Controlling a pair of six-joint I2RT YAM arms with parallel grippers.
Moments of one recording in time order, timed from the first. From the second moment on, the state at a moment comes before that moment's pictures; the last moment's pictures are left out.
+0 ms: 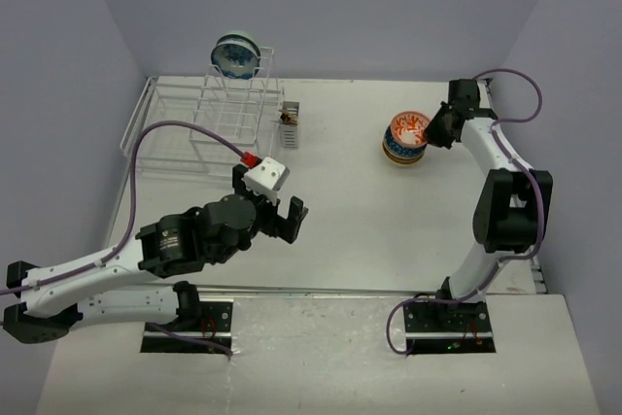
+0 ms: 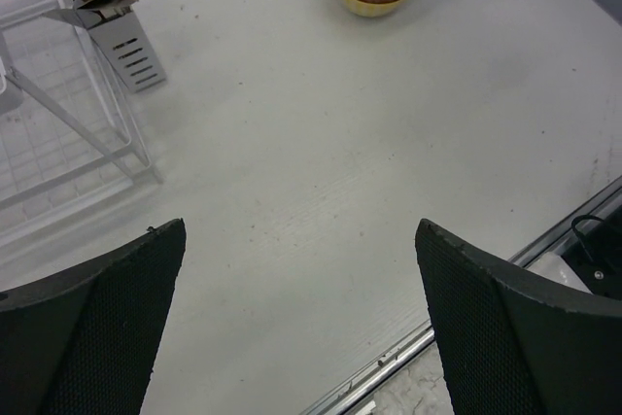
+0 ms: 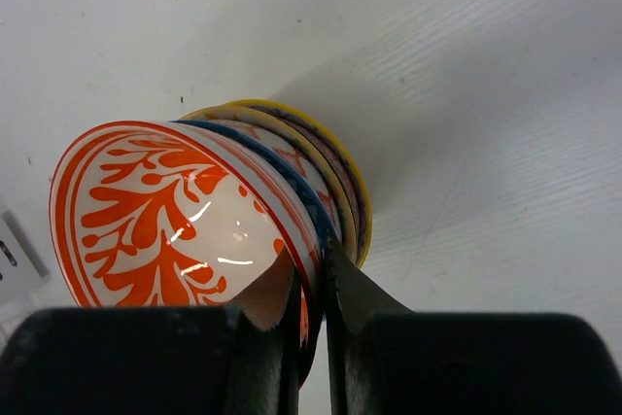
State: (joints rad) left arm -1.25 0.91 1.04 -0.54 -0.61 -0.30; right arm -0.03 1.75 1.39 -0.54 0.01 0.60
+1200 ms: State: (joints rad) left arm -1.22 0.99 0.97 -0.52 -0.67 -0.41; right arm -0.07 1.67 1.26 -0.48 -0.09 0.60
